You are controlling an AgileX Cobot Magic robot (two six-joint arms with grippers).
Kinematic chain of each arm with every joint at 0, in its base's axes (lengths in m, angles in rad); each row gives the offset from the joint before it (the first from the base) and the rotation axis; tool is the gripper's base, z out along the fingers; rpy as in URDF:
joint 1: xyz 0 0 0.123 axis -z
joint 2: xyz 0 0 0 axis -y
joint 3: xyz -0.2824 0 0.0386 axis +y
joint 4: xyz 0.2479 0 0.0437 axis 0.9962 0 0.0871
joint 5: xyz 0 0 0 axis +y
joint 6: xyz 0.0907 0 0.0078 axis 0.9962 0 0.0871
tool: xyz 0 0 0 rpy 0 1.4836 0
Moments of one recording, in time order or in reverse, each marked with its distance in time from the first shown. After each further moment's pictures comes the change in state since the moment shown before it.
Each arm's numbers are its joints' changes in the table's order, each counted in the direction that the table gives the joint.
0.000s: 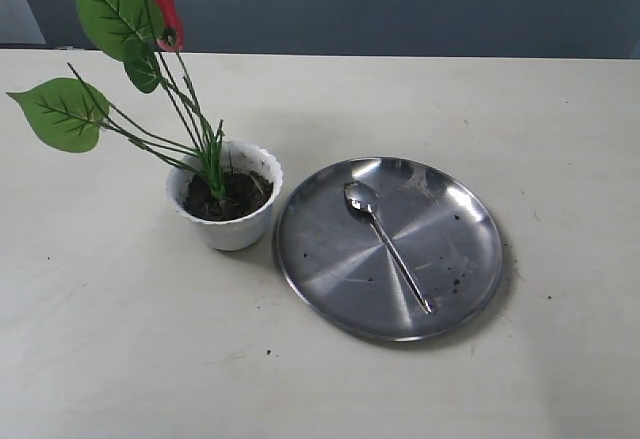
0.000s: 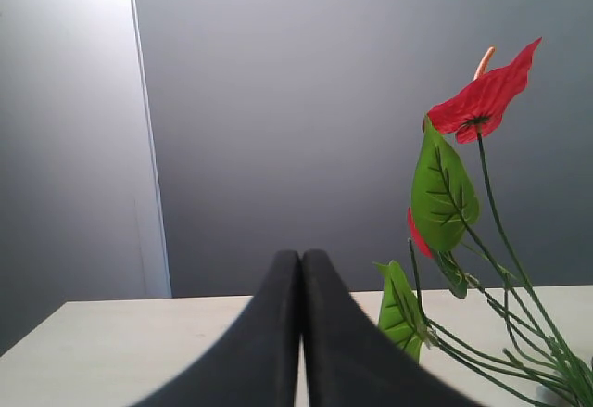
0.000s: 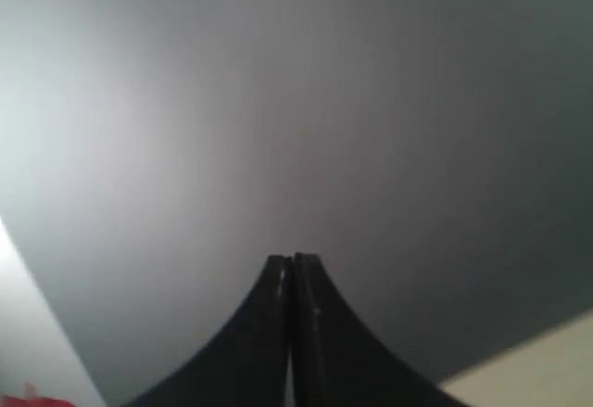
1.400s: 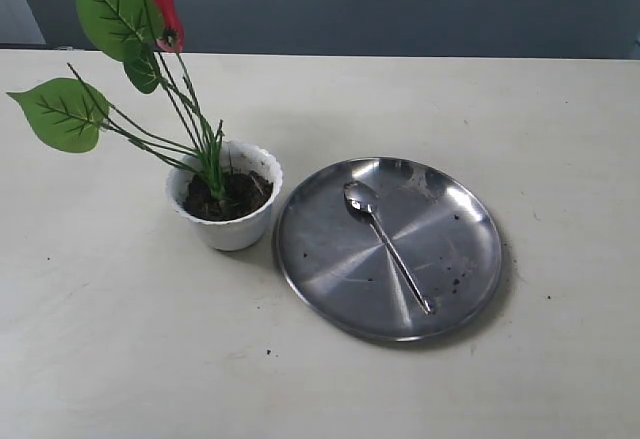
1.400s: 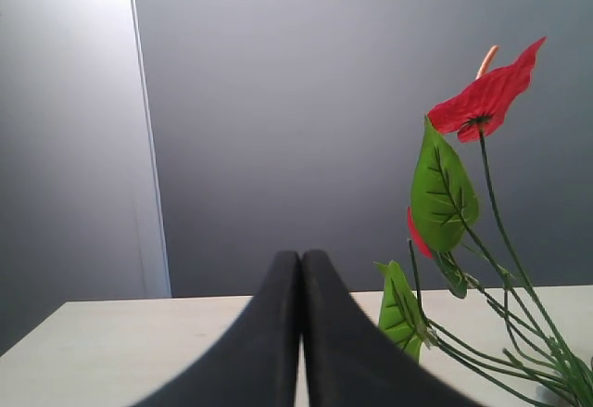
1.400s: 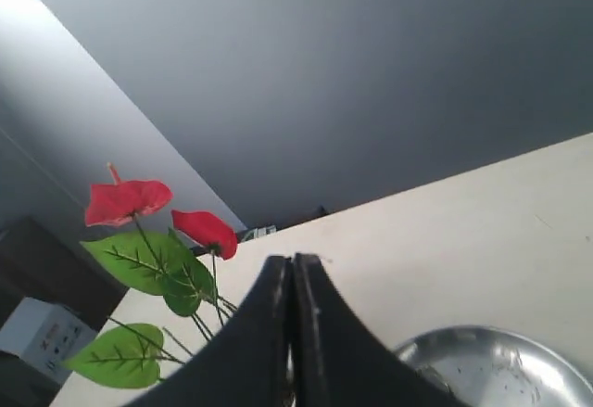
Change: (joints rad) left arm 0.000 0.000 0.000 0.000 0.000 0.000; right arm -0.521 -0.532 -0.520 -0.430 0.496 0.346
